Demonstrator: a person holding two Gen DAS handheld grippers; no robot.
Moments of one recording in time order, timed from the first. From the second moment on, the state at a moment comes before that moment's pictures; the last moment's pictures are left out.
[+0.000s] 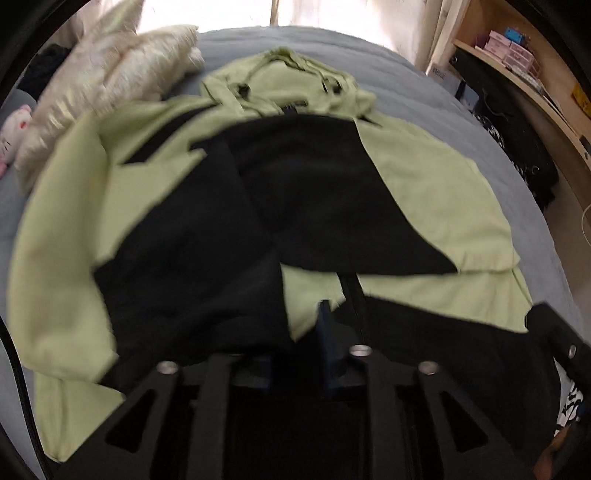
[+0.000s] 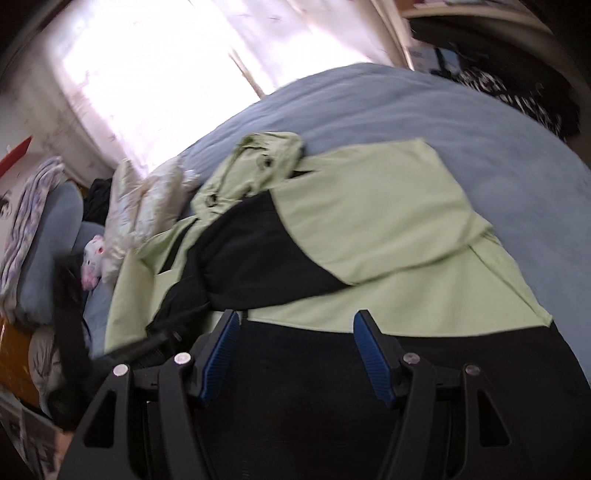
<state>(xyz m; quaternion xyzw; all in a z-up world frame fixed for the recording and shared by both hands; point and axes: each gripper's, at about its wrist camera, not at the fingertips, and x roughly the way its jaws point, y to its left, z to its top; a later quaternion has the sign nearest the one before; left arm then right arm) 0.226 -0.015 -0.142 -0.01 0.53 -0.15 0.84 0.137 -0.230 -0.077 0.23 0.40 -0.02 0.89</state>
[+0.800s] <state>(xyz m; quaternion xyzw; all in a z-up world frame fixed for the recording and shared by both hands) 0.137 0.133 -0.069 -0.12 0.46 -0.12 0.87 0.161 -0.091 -0.064 -0.05 0.40 0.20 0.89</state>
